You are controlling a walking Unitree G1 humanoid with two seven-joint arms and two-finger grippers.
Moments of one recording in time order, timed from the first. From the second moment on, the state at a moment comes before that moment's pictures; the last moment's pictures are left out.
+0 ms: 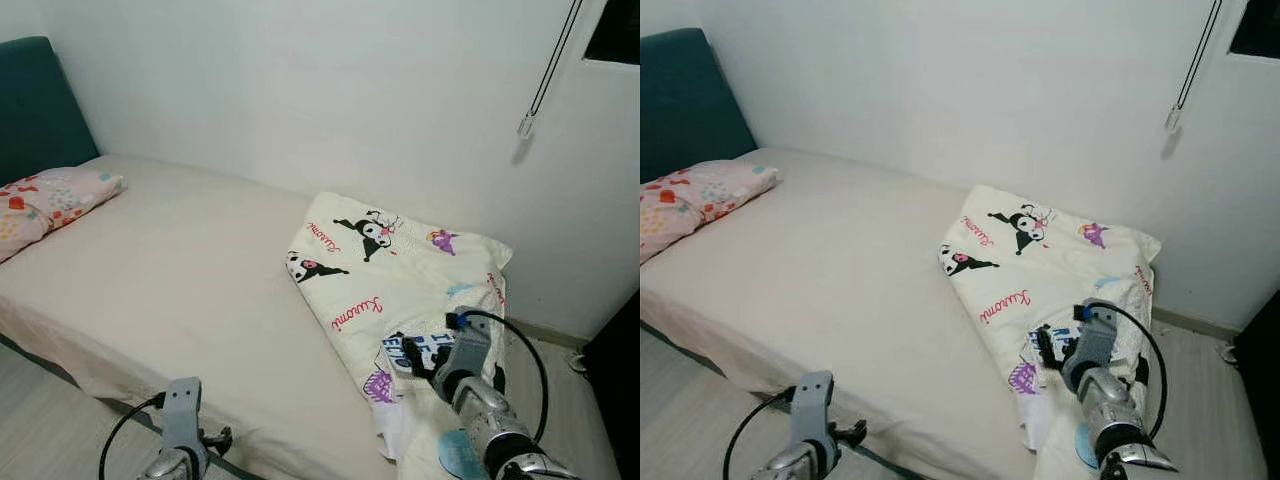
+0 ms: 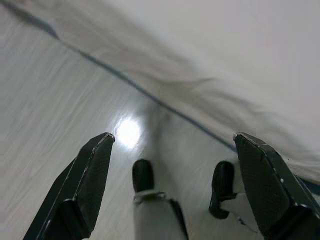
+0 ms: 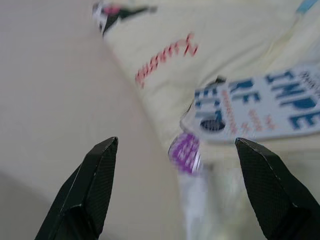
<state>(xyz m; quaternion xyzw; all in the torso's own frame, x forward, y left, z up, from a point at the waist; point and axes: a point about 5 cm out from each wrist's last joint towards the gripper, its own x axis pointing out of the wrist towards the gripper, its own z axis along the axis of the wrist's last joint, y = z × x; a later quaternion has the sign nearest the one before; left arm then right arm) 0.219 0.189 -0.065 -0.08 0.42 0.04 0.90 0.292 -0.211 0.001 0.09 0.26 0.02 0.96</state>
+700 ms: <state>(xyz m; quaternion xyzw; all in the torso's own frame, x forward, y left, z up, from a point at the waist) 0.217 0.171 -0.069 -0.04 0.44 -0.01 0.90 0.198 -0.168 -0.078 0.08 0.46 0.03 0.88</state>
